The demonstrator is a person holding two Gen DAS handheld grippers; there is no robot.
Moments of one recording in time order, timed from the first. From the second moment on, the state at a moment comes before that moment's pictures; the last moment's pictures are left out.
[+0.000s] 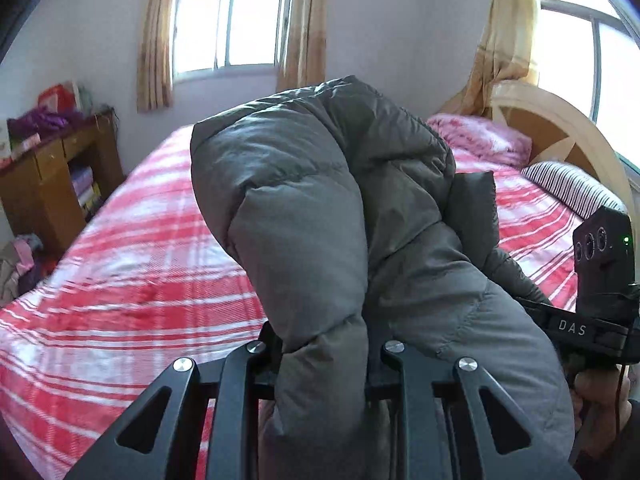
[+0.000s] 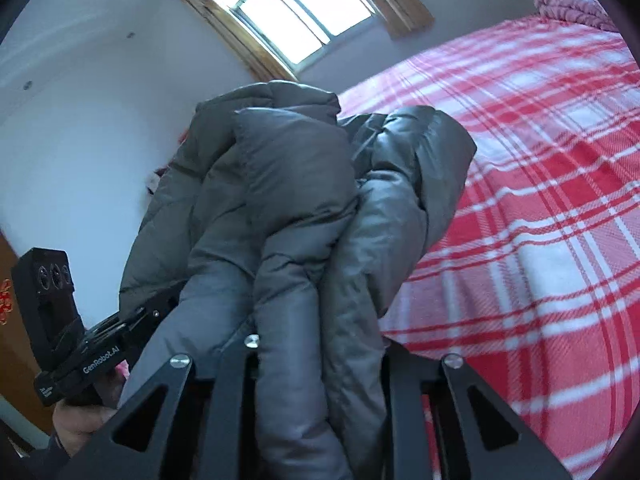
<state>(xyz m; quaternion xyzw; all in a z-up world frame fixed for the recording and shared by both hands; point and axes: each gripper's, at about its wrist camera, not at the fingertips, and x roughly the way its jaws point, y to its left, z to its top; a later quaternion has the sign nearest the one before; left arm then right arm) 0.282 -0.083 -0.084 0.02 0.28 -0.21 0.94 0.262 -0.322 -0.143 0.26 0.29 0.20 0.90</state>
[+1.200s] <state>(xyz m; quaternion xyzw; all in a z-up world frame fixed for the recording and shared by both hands) 0.215 0.086 -0.067 -0.04 0.24 -0.06 0.97 0.256 -0.122 -0.067 0.14 0.26 0.36 0.88</state>
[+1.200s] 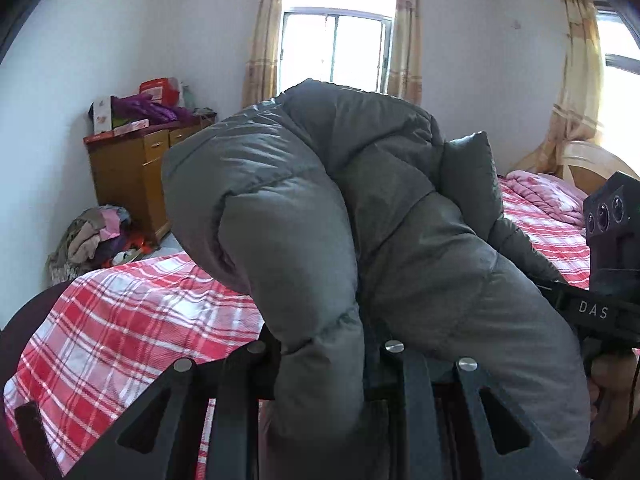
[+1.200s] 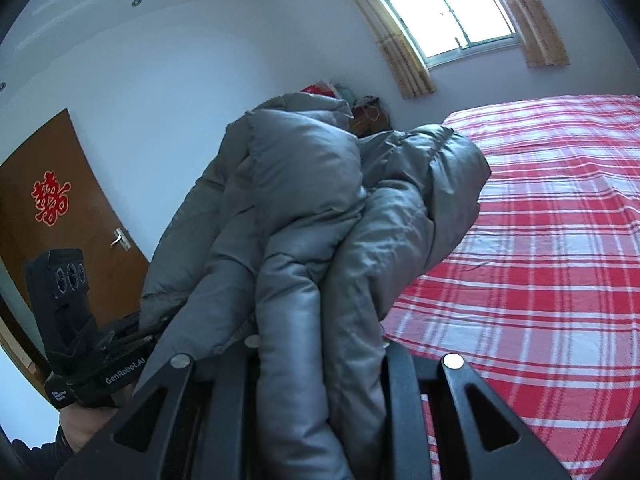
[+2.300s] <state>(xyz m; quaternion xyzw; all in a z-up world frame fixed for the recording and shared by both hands) 0.238 0.139 -0.149 -0.07 0.33 0.00 0.94 0.295 -0.051 -0.128 0.10 0.37 0.35 0.85</state>
